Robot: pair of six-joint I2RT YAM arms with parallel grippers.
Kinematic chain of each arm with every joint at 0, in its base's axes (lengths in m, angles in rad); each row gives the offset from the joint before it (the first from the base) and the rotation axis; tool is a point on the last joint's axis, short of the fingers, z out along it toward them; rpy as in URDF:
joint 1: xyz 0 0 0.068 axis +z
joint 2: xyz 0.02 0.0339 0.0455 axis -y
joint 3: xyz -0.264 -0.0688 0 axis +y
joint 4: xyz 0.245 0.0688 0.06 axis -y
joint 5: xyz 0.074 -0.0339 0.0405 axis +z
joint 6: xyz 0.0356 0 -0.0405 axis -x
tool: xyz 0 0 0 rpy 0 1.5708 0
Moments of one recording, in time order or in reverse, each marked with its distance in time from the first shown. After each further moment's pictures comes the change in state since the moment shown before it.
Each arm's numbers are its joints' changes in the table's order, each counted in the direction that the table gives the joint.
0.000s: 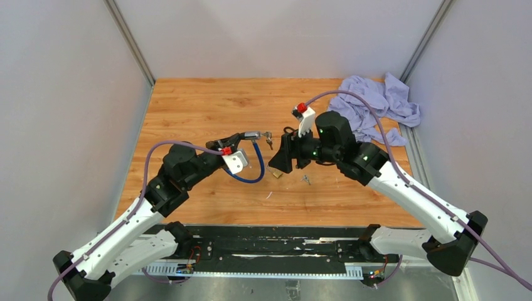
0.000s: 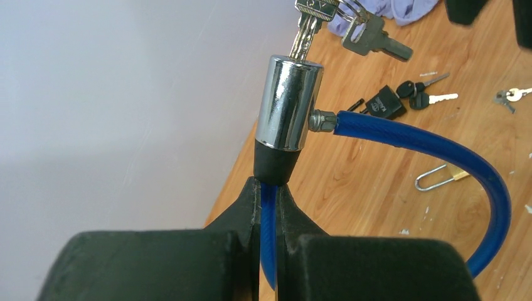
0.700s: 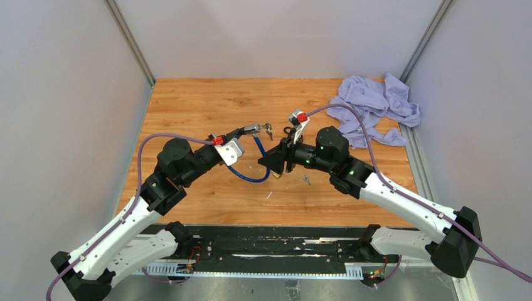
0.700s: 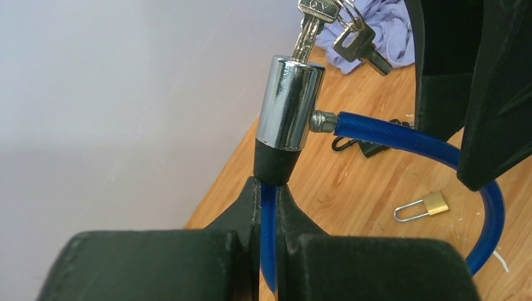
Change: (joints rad) left arm 0.000 -0.013 -0.072 0.005 -0.005 0.163; right arm 0.042 0.043 0.336 0.628 0.060 -0.040
